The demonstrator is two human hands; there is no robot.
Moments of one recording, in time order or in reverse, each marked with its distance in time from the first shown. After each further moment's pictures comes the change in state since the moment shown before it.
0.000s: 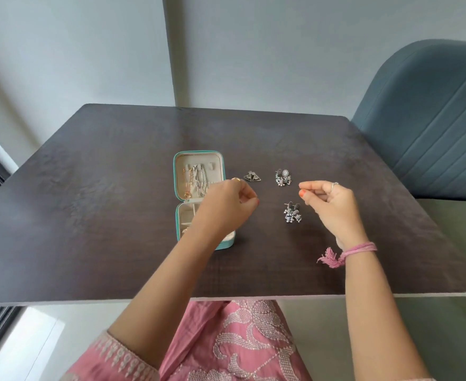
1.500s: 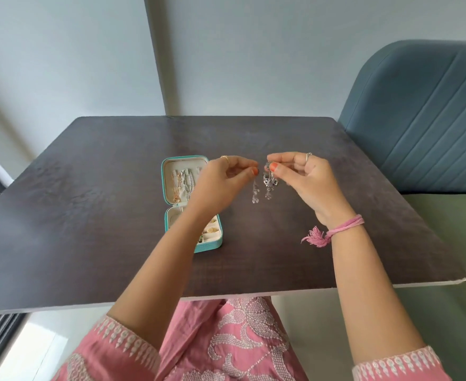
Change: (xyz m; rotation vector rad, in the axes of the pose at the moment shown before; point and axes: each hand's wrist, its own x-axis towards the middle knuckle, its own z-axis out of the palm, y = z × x) left_hand 0.017 0.026 -0.008 -0.429 0.028 0.080; right_hand 0.004 -0.059 -0.002 0.260 -0.193 -0.116
